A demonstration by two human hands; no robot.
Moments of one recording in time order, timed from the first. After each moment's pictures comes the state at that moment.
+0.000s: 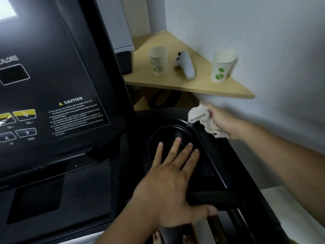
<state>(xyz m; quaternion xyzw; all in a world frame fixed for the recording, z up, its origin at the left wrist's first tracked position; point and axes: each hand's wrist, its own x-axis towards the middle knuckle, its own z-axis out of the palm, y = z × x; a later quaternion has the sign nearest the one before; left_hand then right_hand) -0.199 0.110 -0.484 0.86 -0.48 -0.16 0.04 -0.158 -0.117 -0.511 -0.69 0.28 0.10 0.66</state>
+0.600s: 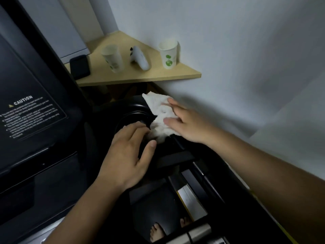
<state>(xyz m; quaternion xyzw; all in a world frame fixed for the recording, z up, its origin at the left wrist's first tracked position) -0.198 0.118 -0.495 0.85 -0.48 0.00 0.24 -0.260 -0.096 -0.522 -0.91 0.13 -0.02 0.40</state>
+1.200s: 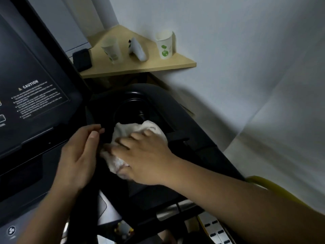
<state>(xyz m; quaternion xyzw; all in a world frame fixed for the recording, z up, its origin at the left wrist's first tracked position) -0.212 0.192 -0.473 0.89 -0.24 -0.05 0.39 -0.293 0.039 -0.510 -0.98 -0.09 -0.08 0.13</state>
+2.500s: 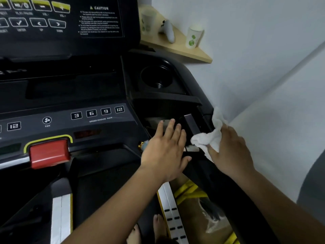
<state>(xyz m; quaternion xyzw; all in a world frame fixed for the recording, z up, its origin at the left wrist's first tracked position) -0.369 0.187 -0.531 0.85 -0.52 -0.01 -0.07 -0.475 0.001 -0.546 -0.95 0.30 -0.04 0.03</state>
